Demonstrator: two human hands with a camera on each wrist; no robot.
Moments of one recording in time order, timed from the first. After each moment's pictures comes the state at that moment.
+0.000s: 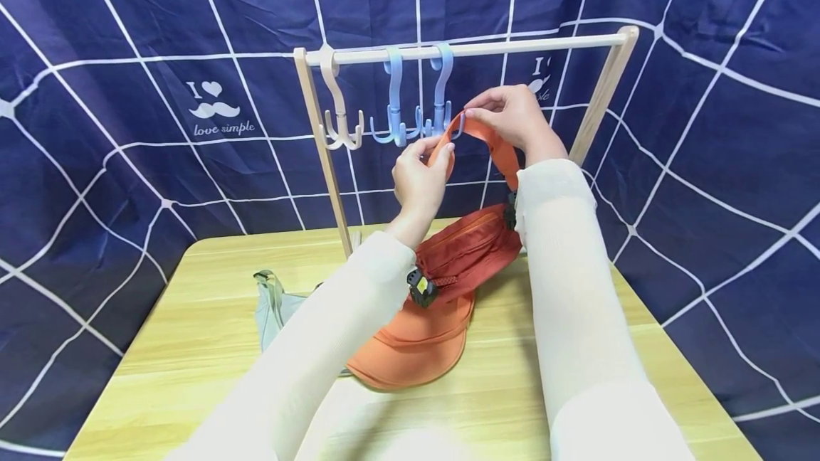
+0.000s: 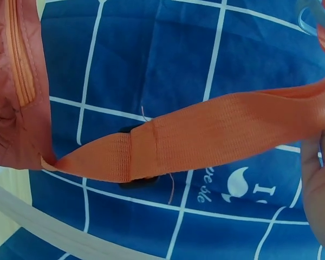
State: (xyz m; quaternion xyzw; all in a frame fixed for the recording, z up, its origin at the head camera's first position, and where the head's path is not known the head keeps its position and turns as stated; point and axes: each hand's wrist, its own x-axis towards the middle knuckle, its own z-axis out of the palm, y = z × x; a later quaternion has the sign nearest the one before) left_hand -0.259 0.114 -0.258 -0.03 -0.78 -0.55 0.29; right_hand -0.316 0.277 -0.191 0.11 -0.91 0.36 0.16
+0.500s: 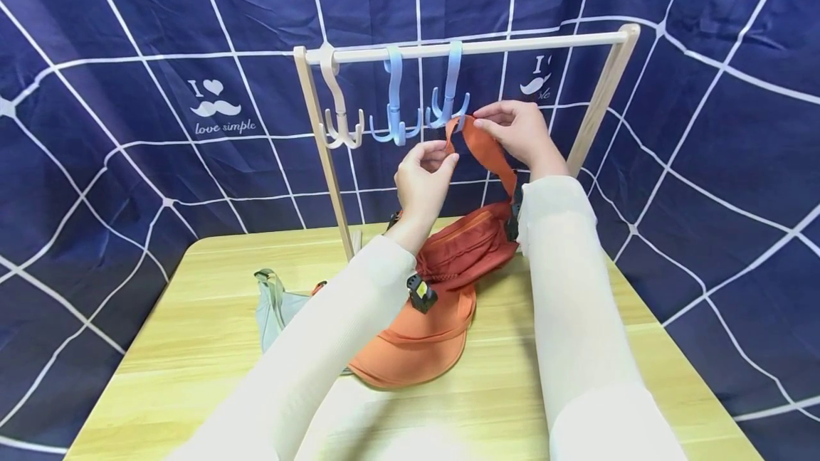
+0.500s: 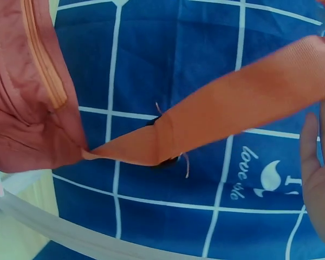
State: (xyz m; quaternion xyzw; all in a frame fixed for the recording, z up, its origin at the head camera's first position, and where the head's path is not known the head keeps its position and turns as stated) left_hand -0.259 0.117 -0.271 -0.07 -0.75 -0.59 0.29; right_hand -0.315 0.292 -0.222 0.12 -0.88 0.41 0.20
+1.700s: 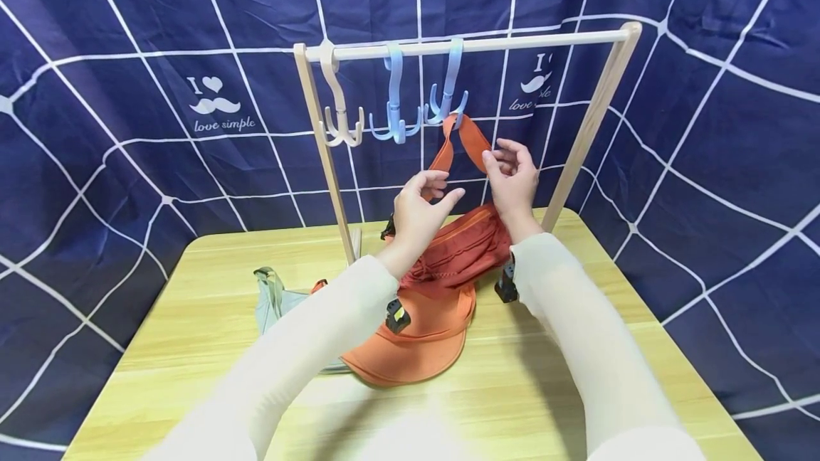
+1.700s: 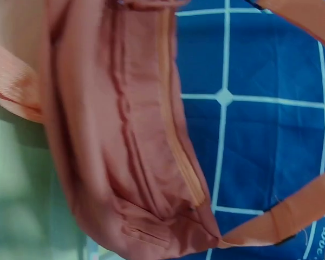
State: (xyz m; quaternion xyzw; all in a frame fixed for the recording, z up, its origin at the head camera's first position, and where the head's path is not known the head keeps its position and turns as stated) left_hand -0.248 0.102 -0.315 -0.16 -0.78 -0.55 0.26; right_hand -0.274 0.252 -0.298 0.08 -0.68 0.61 0.40
